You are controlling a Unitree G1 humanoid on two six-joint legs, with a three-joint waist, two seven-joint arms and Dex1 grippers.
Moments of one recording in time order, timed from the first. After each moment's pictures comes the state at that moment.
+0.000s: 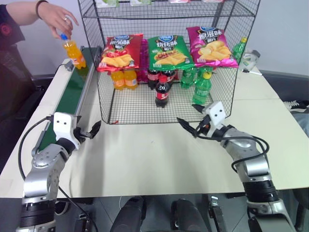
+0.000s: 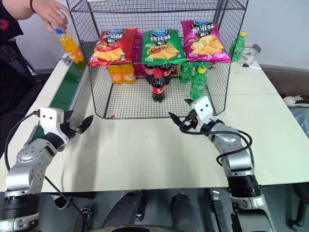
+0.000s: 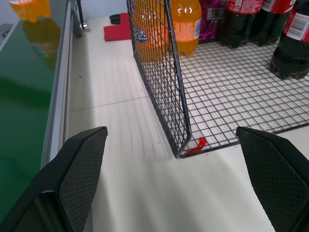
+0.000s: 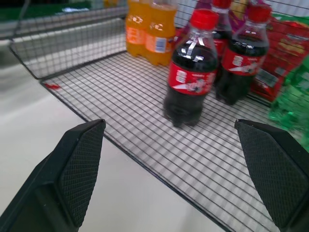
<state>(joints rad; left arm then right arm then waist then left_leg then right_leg) -0.09 0.49 0.30 -0.13 -0.36 0.38 -0.43 -0.30 -0.41 0.01 -0.09 0.22 0.27 0.63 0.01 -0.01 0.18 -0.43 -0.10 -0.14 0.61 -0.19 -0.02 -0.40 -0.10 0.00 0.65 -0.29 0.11</state>
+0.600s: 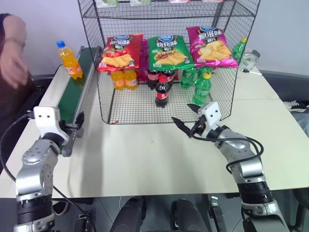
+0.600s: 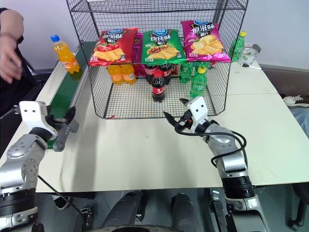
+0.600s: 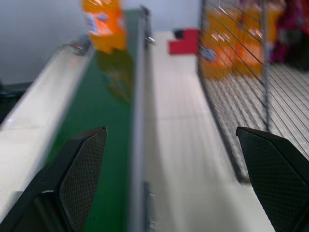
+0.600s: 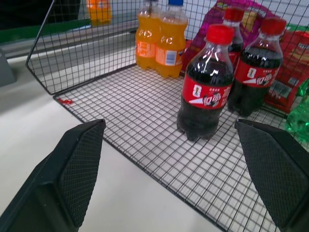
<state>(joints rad) -0.15 0.48 0.42 -0.13 -0.36 0.41 -0.26 -0.32 -0.37 0.01 -0.11 0.22 0.27 0.59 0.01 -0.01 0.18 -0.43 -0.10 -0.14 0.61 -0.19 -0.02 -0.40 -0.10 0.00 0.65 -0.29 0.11</state>
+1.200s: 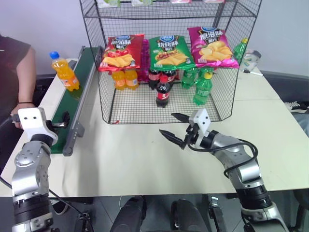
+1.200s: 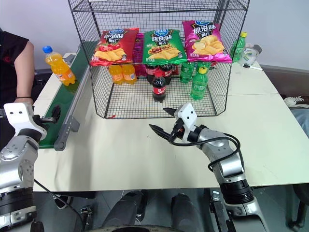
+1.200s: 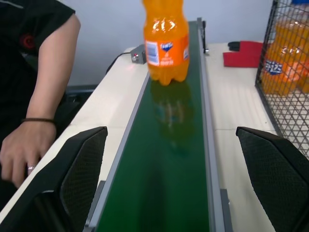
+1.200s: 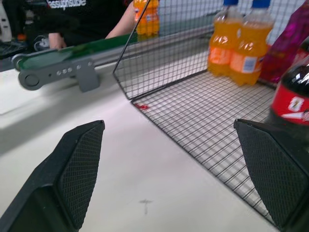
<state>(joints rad) -0.16 0.49 0.47 -0.02 -0.31 0.31 -0.20 -0.27 -0.38 0.10 -0.20 0.32 0.34 0.73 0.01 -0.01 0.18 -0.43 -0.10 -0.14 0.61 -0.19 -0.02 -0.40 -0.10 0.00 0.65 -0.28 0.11</state>
